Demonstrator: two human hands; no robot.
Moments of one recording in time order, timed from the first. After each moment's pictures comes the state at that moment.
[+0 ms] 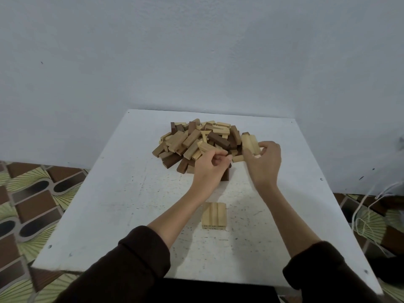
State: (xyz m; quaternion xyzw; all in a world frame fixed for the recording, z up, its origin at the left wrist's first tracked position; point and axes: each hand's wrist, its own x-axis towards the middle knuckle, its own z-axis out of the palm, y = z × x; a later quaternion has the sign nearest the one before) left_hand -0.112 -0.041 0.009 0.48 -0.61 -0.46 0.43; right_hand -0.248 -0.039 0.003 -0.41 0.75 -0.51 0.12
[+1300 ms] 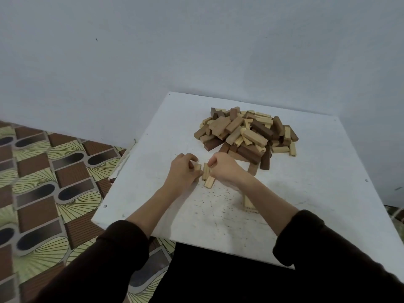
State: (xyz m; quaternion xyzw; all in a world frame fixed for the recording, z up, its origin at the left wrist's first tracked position) left_hand 0.047 -0.046 -0.049 0.63 -0.67 -0.27 0.28; right_hand -0.090 -0.041 -0.005 -0.63 0.67 -0.13 0.37
